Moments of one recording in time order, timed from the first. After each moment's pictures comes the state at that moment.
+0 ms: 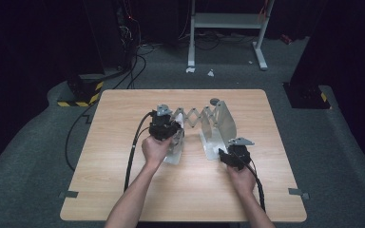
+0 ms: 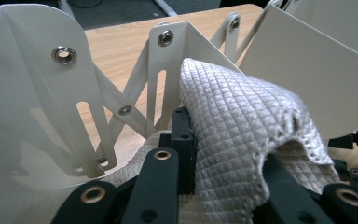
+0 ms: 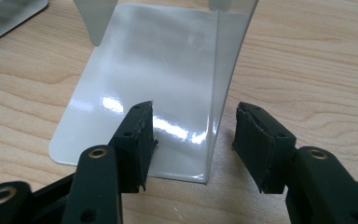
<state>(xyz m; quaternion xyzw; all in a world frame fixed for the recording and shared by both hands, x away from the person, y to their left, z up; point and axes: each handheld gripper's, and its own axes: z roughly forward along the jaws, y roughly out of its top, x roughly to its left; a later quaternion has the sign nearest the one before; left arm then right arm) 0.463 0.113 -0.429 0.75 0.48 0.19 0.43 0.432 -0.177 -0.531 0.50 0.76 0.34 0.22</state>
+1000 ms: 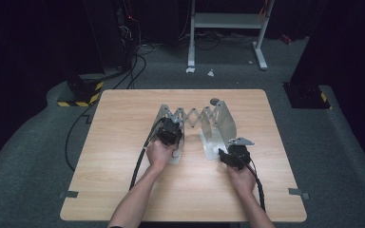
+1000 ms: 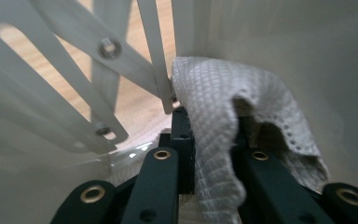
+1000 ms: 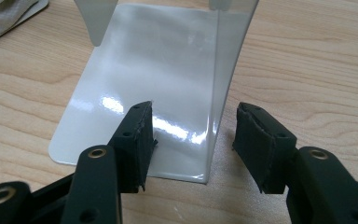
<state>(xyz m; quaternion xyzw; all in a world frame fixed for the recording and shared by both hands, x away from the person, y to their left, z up) 0.479 0.088 -0.484 0.79 0.48 0.22 0.32 0.432 -0.176 -0.531 0.50 0.76 0.34 0.22</state>
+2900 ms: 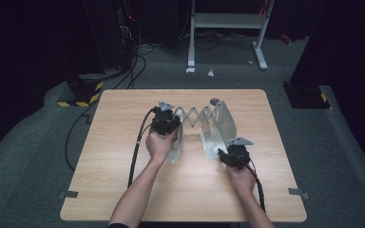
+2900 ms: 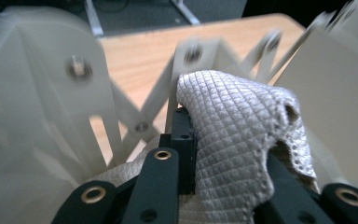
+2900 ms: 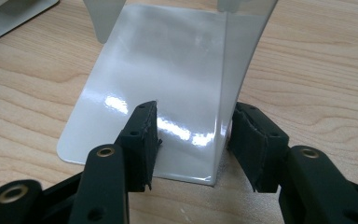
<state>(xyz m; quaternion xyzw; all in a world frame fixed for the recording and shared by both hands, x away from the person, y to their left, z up) 0.481 0.106 -0.425 0.72 0.50 0.22 0.43 0.432 -0.175 -0.531 0.49 0.77 0.35 0.22</state>
